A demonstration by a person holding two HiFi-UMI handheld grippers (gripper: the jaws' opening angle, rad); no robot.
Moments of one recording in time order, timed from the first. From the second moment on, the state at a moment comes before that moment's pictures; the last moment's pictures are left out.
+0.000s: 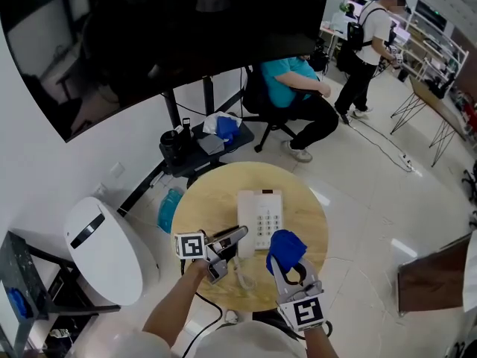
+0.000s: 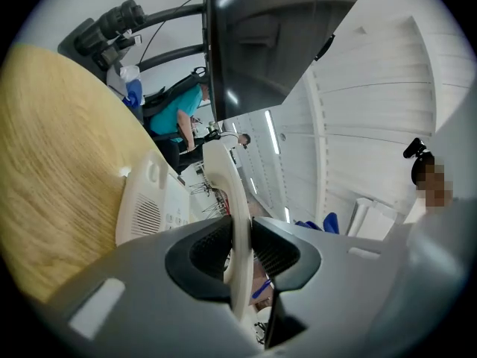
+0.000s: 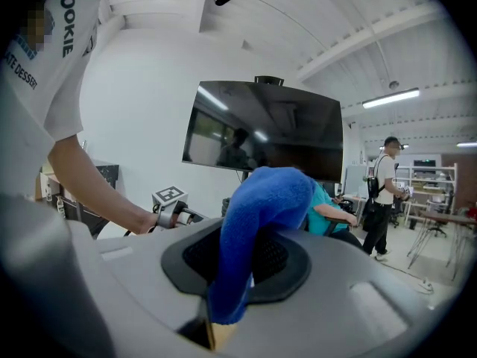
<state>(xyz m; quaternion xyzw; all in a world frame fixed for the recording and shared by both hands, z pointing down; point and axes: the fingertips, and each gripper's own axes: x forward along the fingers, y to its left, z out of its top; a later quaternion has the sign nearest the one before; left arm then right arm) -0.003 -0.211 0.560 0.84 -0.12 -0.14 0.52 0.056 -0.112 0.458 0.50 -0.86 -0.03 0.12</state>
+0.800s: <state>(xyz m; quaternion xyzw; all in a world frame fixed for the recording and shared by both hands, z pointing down) 0.003 -0.243 0.627 0.81 -0.14 -0.11 0.57 0.057 -0.134 0.484 0.48 -0.86 0.00 0.15</state>
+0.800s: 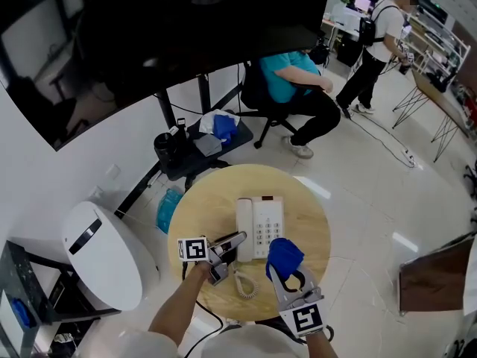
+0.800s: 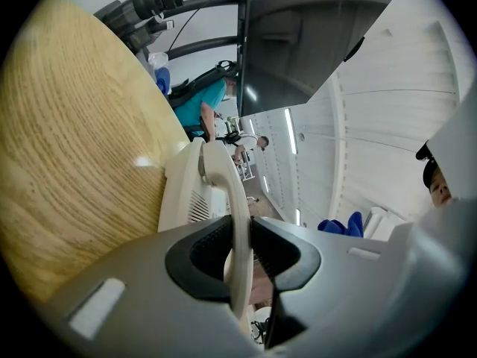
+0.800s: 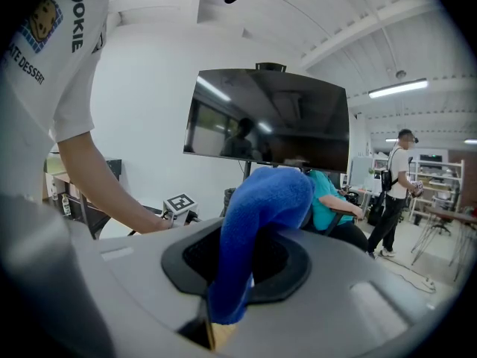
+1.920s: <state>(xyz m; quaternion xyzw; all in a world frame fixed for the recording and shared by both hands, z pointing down) 0.001 -0.257 0.642 0.79 -0.18 -0.09 0.58 0.059 -0.134 0.495 0.47 -0.87 0.00 0.16</state>
